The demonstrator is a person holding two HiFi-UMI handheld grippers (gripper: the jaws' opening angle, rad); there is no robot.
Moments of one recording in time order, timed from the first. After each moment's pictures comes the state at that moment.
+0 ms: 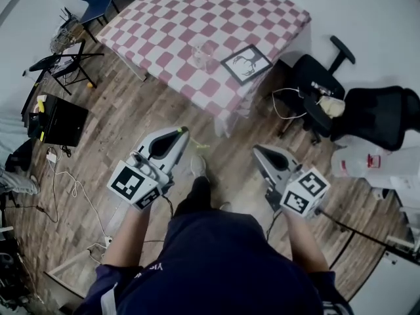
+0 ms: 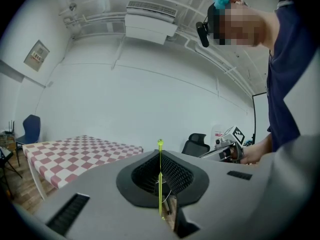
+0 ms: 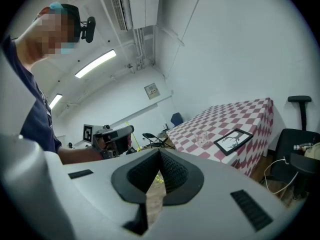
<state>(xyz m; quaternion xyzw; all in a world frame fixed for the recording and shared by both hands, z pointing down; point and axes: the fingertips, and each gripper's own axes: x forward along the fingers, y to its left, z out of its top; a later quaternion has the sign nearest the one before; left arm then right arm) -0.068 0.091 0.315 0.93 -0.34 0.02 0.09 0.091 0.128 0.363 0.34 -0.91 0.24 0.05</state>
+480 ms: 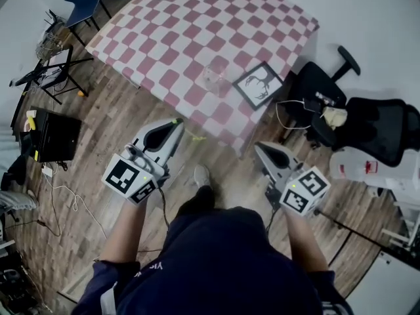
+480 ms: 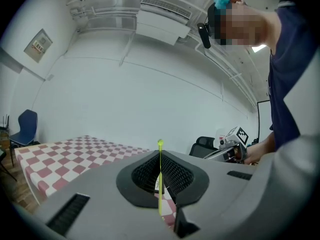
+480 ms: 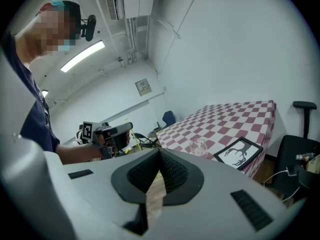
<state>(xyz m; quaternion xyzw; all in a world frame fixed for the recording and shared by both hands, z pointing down) -0.145 -0.072 0.322 0.94 -0.33 0.01 0.11 0.025 -0.014 0.367 0.38 -0.89 0.25 0.08</state>
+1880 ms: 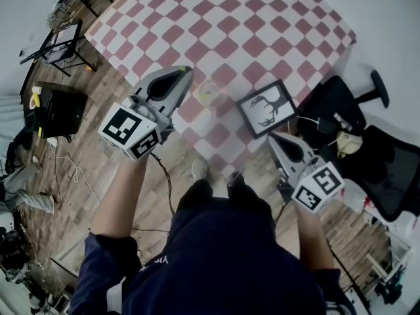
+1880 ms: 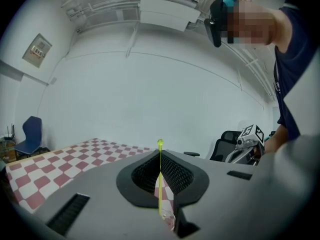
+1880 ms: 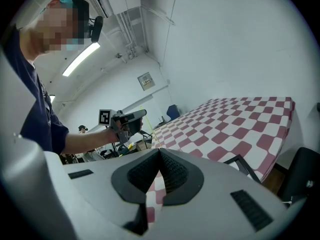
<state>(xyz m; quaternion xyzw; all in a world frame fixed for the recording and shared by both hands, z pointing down) -0.088 -0.297 0.346 0.91 -0.39 0.05 0.10 0.097 -0.185 0.406 0.30 -0.91 0.28 0.11</state>
